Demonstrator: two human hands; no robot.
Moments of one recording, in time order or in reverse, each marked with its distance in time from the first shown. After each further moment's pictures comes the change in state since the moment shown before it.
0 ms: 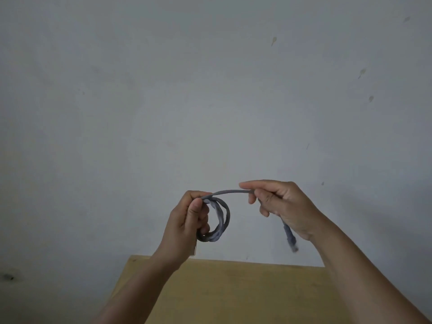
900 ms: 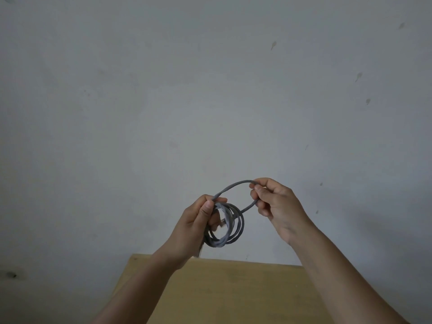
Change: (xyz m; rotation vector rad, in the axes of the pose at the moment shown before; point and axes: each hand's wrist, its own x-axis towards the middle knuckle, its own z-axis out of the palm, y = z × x) left_hand -0.003 0.005 0.007 0.020 -0.157 -0.104; right_hand 0.008 0.003 0.029 0.308 0.387 0.260
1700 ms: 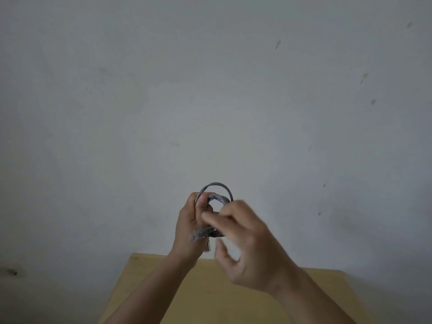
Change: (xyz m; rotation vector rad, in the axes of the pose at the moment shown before) left_hand 0.004 -0.009 0.012 0.037 0.327 0.066; right_hand -0.053 0.017 0.042 -0.855 -0.209 -0.953
